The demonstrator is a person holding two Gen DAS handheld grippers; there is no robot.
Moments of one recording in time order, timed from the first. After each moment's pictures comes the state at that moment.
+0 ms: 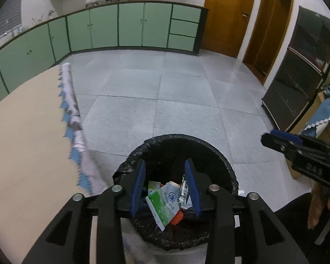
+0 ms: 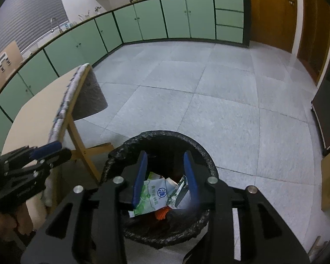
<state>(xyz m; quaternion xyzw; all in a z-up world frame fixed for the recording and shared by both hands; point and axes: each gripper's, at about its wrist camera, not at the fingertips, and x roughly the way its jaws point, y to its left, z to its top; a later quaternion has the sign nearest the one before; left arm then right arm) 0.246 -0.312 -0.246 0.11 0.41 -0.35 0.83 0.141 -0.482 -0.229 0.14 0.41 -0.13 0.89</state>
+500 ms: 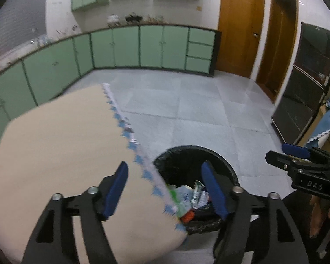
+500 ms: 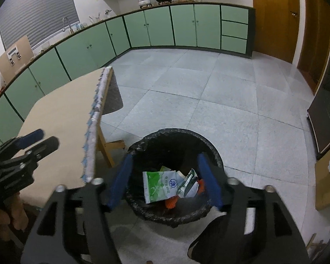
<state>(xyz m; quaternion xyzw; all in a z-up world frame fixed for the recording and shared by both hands) 0.178 -0.227 -0.166 0.10 0.35 -0.30 0.88 0.090 -0.408 -0.168 0.12 0.40 -0.13 0.90</state>
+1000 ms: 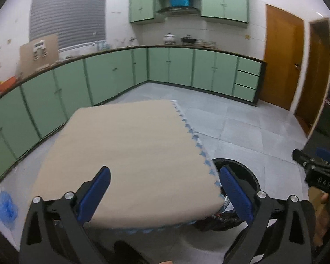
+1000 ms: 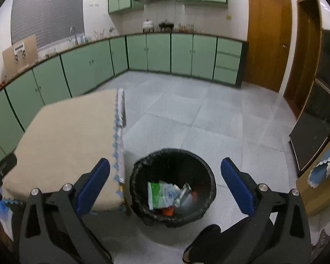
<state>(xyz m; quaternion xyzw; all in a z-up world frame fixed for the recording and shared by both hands) 0.084 -0.084 -0.090 0.04 0.31 -0.13 0.94 0.033 -0.310 -0.090 0.05 0.32 -0.17 0.93</state>
